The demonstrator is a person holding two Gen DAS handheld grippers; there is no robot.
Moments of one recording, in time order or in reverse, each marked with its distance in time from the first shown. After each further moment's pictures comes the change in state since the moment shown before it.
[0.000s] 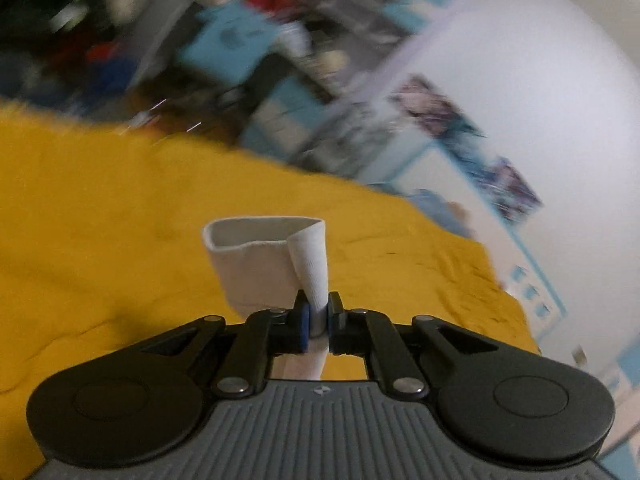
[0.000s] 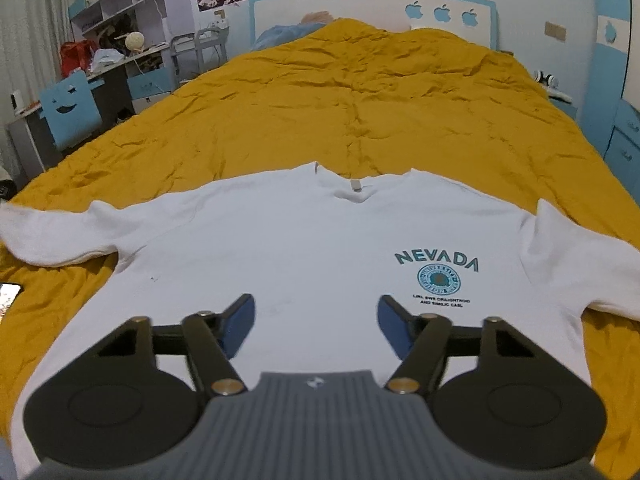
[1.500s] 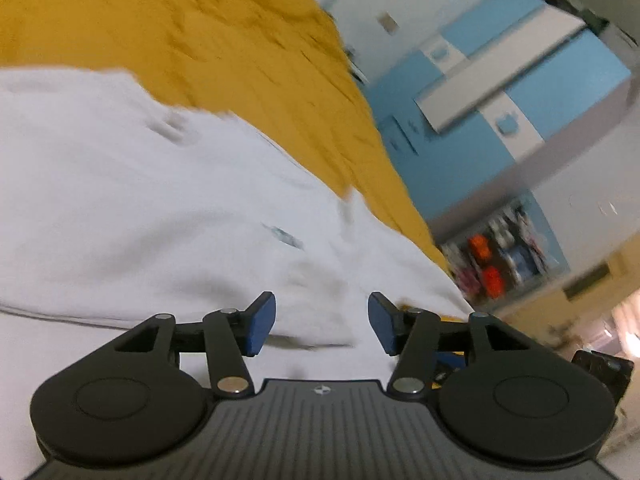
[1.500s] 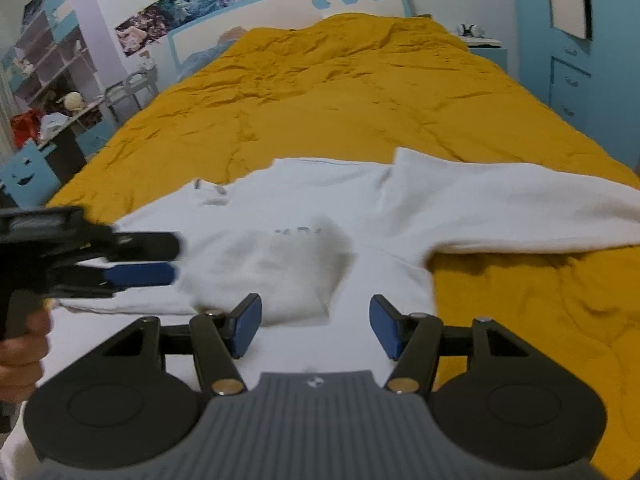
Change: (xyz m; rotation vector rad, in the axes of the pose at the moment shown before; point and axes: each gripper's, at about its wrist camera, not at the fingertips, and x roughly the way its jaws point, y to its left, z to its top) left arm 0.080 -0.248 -0.303 0.369 0.855 -0.525; right arm -0.021 -0.169 -0.036 0.246 -0.019 -0.035
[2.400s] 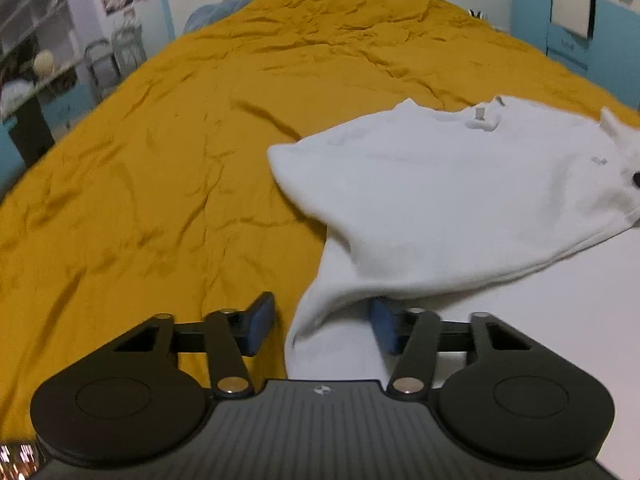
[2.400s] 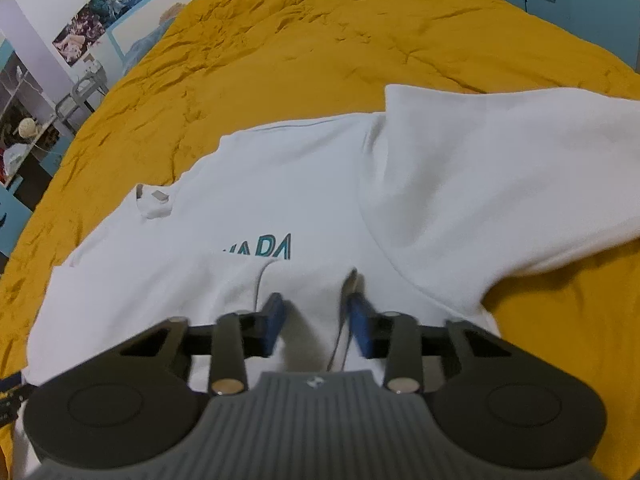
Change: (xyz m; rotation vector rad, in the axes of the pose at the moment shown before) left arm -0.054 0.134 -0.001 0.480 -0.050 0.744; right arm 0.132 -0.020 0.037 0.205 0.144 -0.038
